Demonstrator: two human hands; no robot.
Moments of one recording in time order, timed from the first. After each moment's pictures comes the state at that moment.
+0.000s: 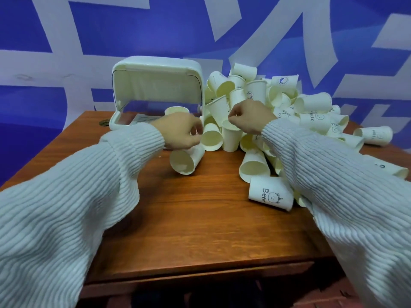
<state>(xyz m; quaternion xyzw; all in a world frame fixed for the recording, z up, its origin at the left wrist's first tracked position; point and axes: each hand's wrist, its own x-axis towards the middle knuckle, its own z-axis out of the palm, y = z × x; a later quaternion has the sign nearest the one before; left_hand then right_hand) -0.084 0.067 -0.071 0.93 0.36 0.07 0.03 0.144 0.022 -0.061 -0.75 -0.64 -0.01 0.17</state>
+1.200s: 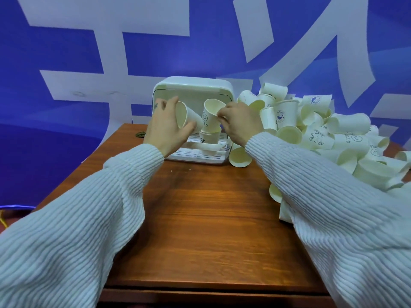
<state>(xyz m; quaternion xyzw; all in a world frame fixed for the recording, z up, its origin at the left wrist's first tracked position) -0.159 0.078 -0.073 0.75 0.51 0.41 0.05 0.058 0.072 -0.059 -0.62 -0.73 -0.20 0.21</state>
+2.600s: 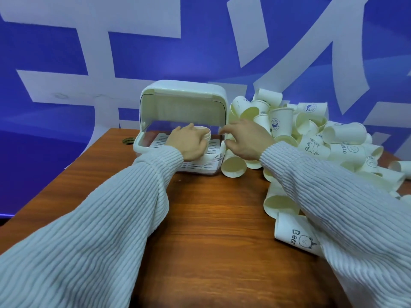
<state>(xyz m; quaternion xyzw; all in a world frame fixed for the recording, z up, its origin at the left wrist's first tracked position) -0.092 0.148 -0.100 0.88 0.45 0.15 -0.01 0.102 0.074 -0.062 -0.62 -0.77 -0.12 0.10</state>
